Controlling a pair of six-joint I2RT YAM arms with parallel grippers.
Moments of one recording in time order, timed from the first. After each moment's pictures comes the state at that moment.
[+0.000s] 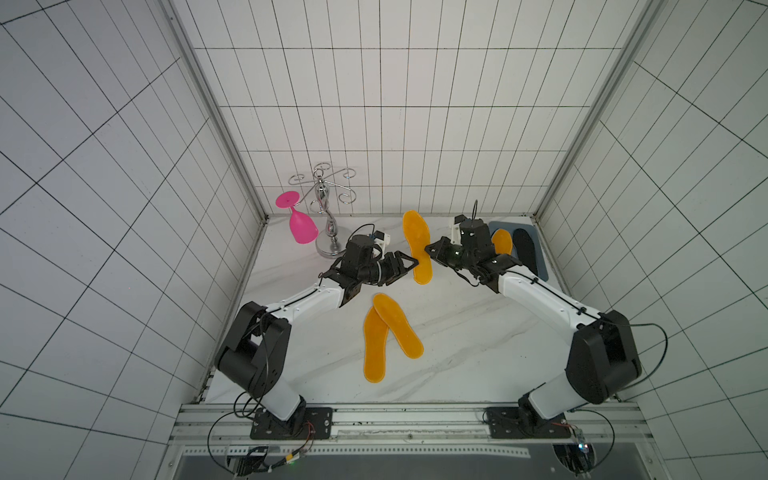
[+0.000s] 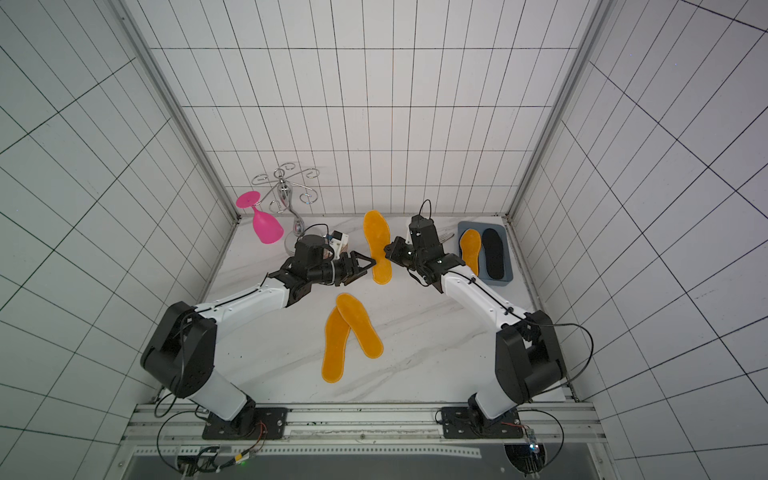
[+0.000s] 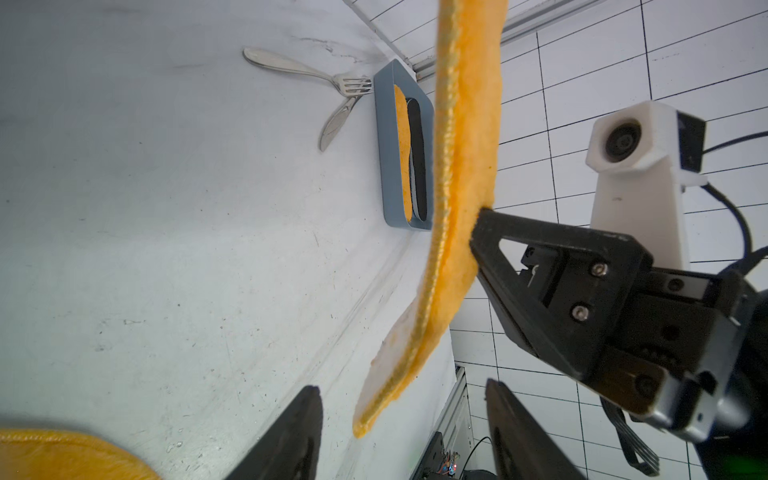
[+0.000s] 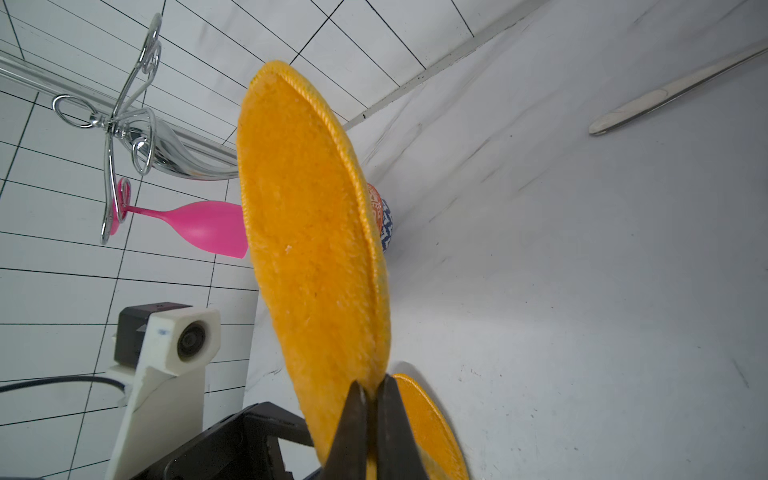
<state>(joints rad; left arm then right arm) -0.52 1.62 1.05 0.15 0.61 -0.97 0.56 1.55 1.18 -0.16 -0.26 0.81</state>
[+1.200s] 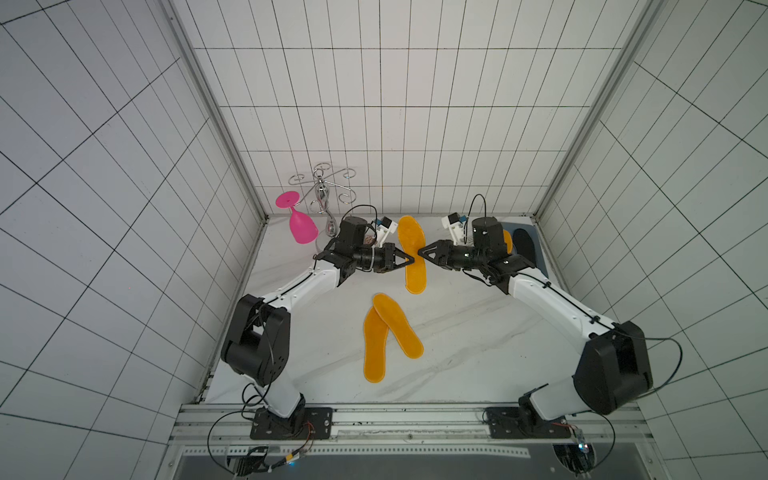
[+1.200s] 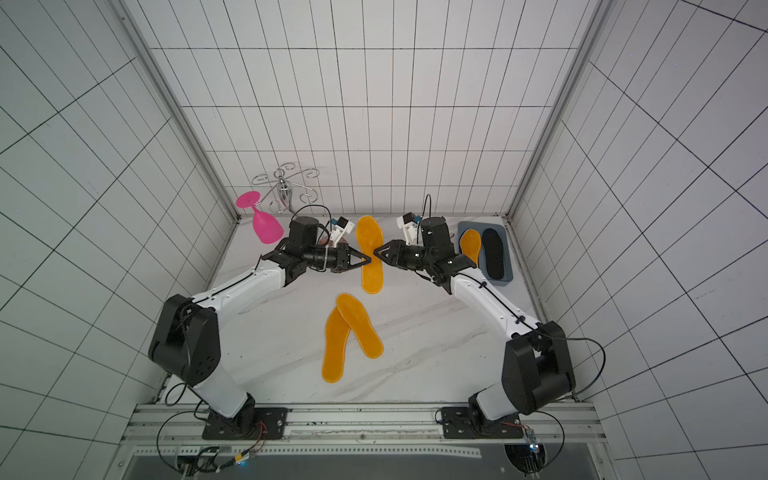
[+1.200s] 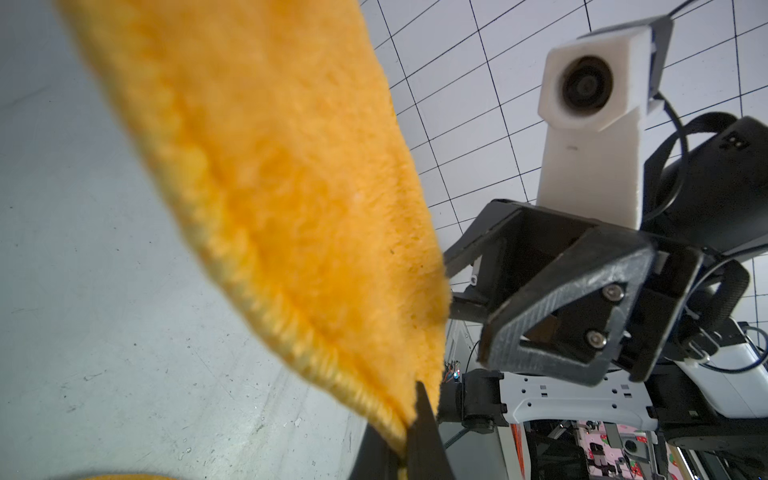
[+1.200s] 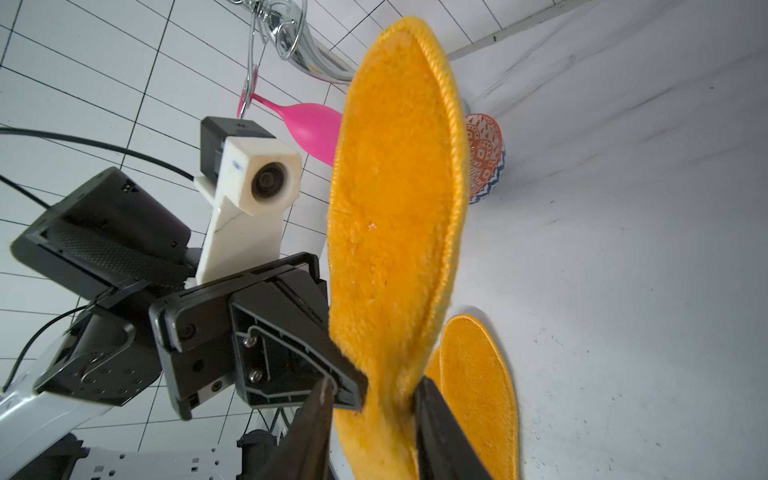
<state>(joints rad) -0.42 1.68 1.24 -0.08 0.96 -0.64 0.50 1.48 1.16 -0.15 -0.67 0.66</state>
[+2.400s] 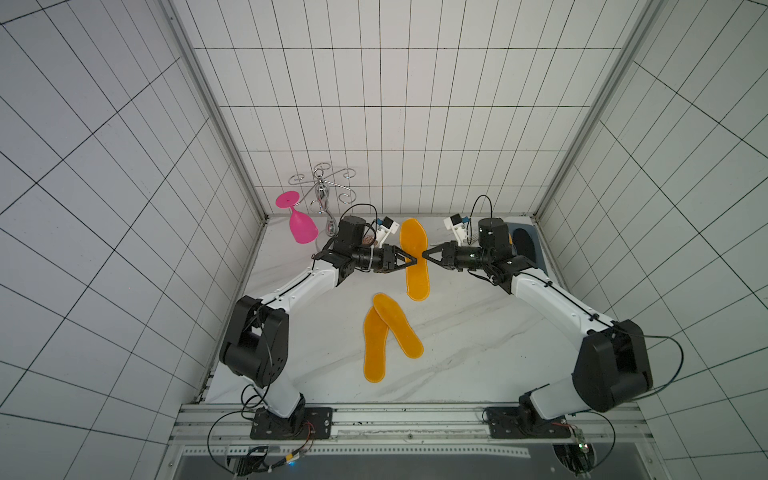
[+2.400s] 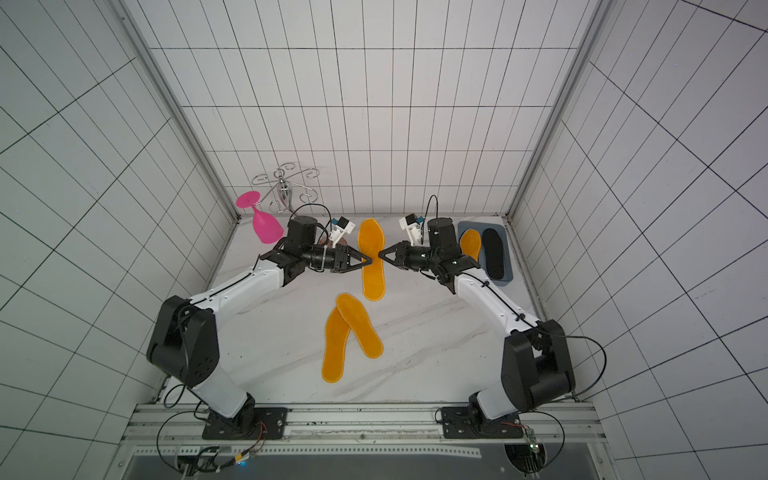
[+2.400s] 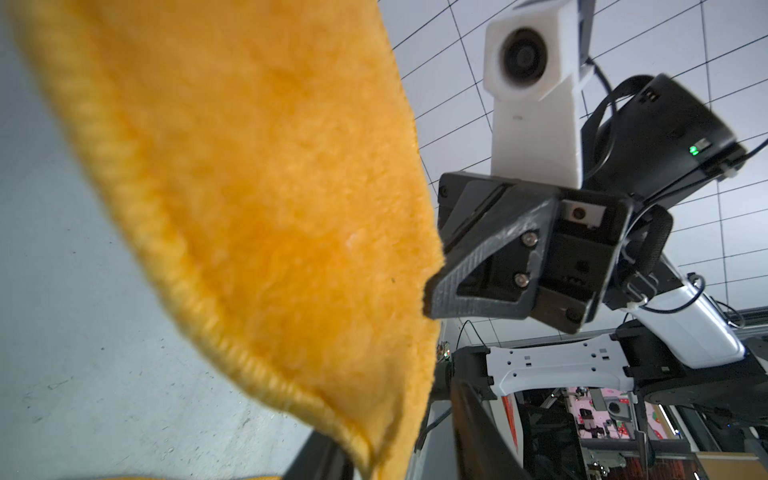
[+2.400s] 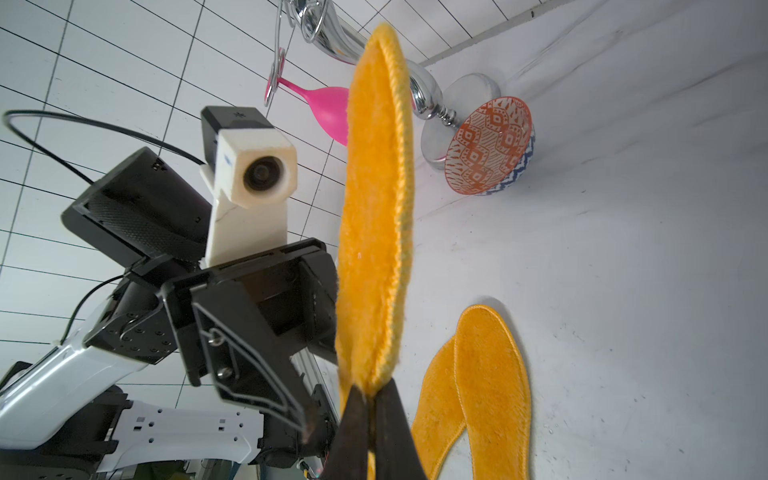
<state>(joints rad) -0.42 1.66 1.24 -0.09 1.01 -0.63 0.45 1.49 1.14 -0.13 -0.79 0.63</state>
